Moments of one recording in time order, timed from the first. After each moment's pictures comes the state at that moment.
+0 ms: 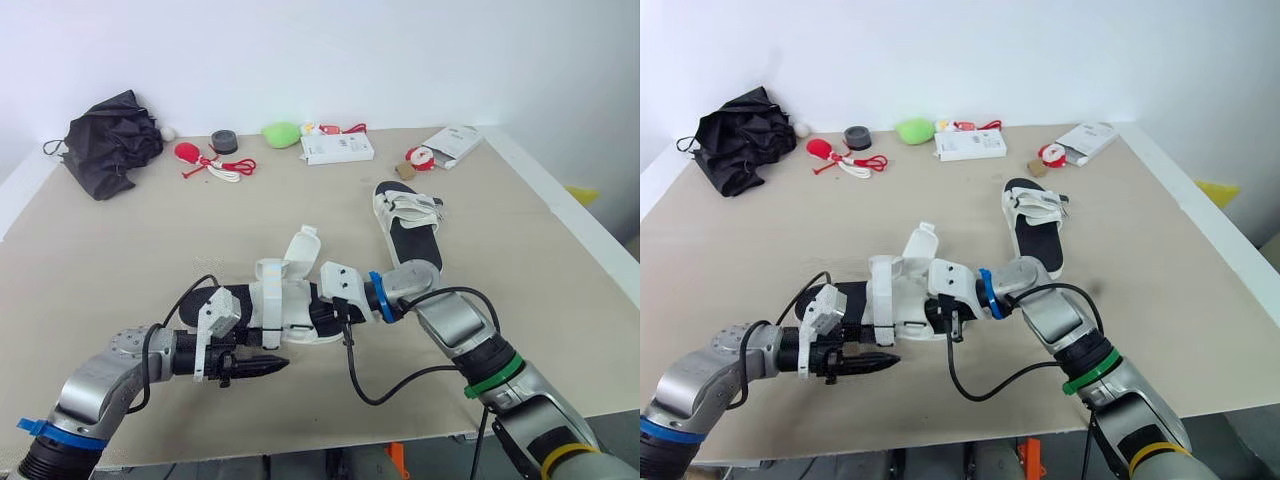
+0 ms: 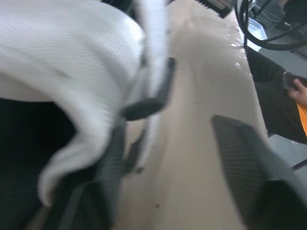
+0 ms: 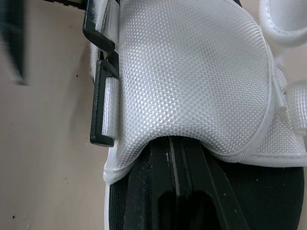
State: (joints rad) left arm -0.10 0.65 -0.08 -0.31 -0.58 0.65 -1.07; right arm -0.65 -0.47 0.49 0.02 0.09 0.41 1.16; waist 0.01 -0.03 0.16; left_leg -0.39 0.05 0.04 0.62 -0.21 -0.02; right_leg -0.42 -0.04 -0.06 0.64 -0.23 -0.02
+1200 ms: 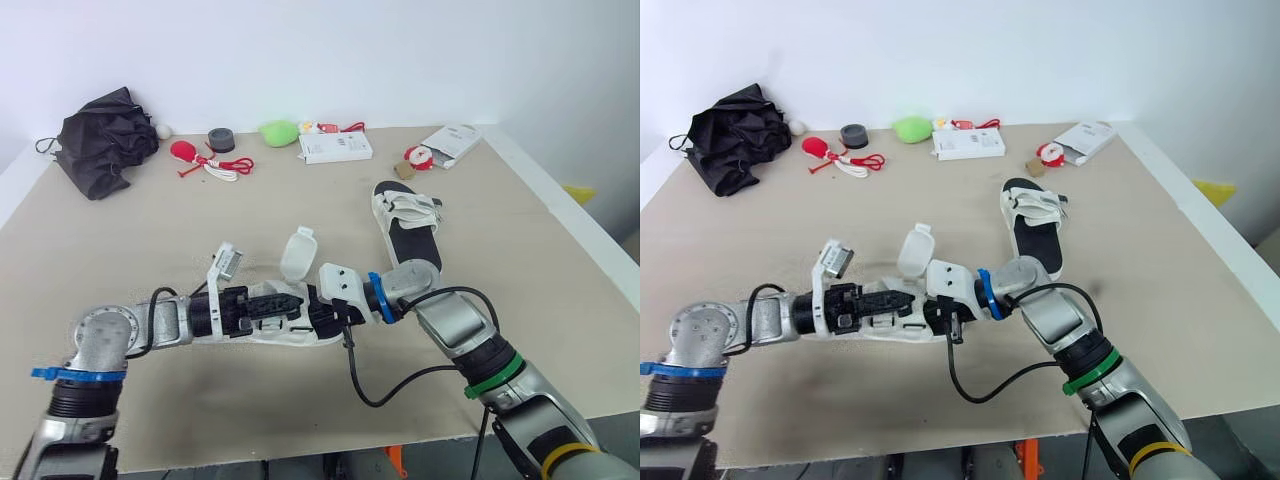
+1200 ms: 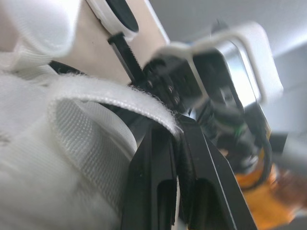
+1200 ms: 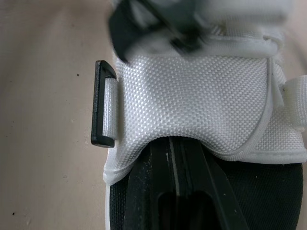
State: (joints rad) left arm -0.39 0.50 0.11 -0.07 -1.42 1.26 -0.42; right arm -0.65 -0.47 0.49 0.01 0.09 0.42 1.17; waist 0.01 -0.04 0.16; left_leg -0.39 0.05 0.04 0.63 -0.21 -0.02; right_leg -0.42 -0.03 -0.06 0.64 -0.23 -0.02
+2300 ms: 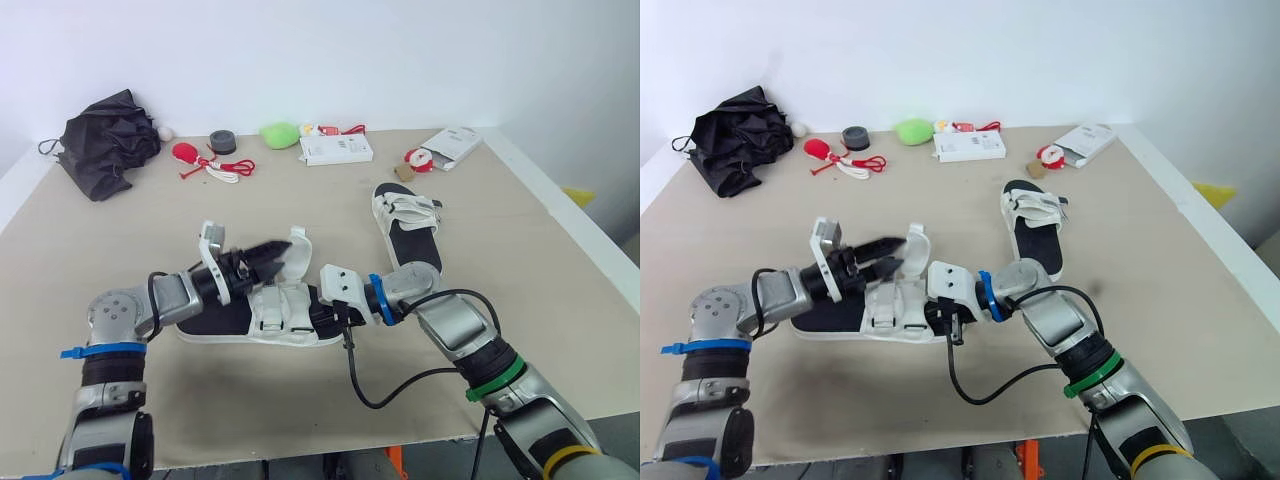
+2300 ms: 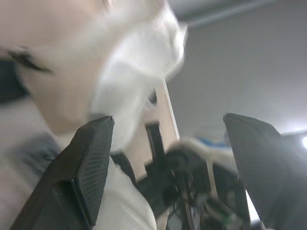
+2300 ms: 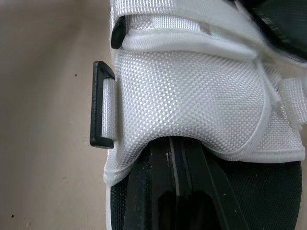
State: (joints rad) left arm -0.57 0.36 0.30 0.33 -1.61 1.16 -0.07; right arm -0.63 -0.48 0.49 0.00 0.09 0.42 1.15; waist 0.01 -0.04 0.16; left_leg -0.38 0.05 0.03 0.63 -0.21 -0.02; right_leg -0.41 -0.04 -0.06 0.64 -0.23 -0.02
